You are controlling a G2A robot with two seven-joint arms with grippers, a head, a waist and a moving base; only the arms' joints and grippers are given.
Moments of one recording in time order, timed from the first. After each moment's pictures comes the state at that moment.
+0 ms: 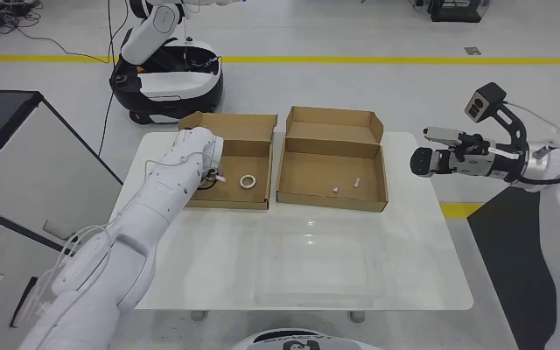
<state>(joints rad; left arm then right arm) 0.60 -1.32 -0.73 -0.77 1.15 0.36 -1.33 -1.31 -0.85 1.79 -1.82 0.45 0.36 1.34</state>
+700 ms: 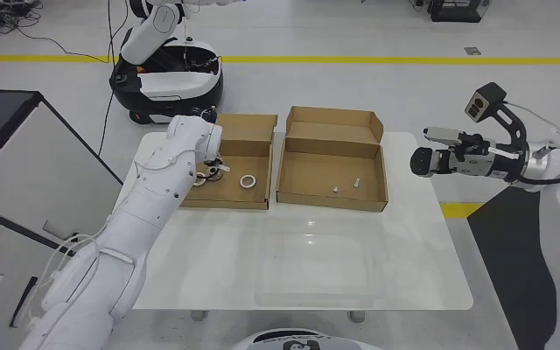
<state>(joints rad) 0.71 -1.25 -0.91 -1.19 1.25 0.23 -1.41 -1.31 -0.85 1.79 -1.82 0.45 0.36 1.34</state>
